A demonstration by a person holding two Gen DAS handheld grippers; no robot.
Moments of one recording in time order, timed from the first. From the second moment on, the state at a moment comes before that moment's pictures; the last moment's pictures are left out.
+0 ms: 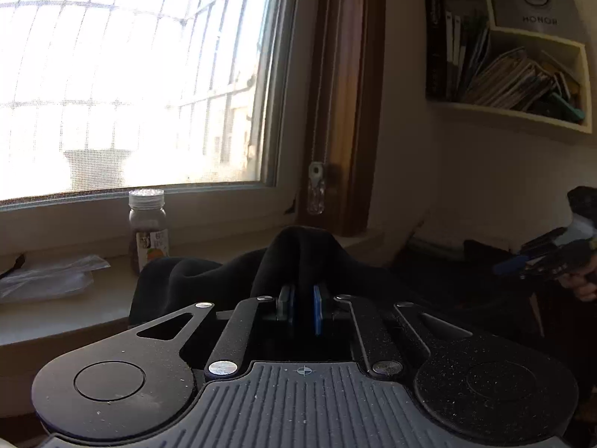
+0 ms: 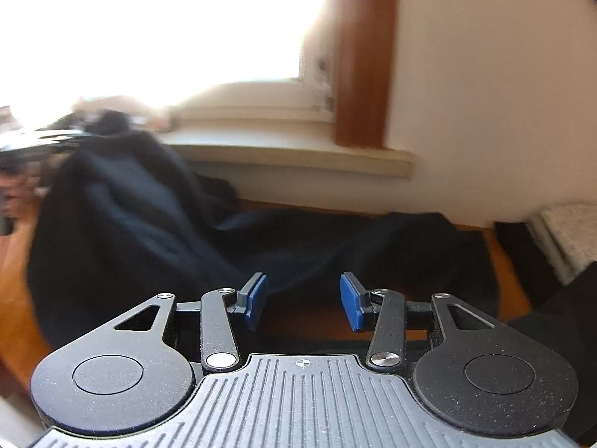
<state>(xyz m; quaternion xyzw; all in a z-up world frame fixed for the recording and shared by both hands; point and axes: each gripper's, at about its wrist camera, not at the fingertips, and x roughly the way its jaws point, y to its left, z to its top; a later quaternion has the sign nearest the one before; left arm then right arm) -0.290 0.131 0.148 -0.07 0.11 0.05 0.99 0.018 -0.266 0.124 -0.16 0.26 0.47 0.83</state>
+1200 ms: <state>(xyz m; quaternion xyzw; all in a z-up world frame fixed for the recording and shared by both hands) -0.275 0.130 0.112 -0.07 0.15 0.05 0.99 0.145 -0.218 0.138 -0.17 0.06 0.21 0.96</state>
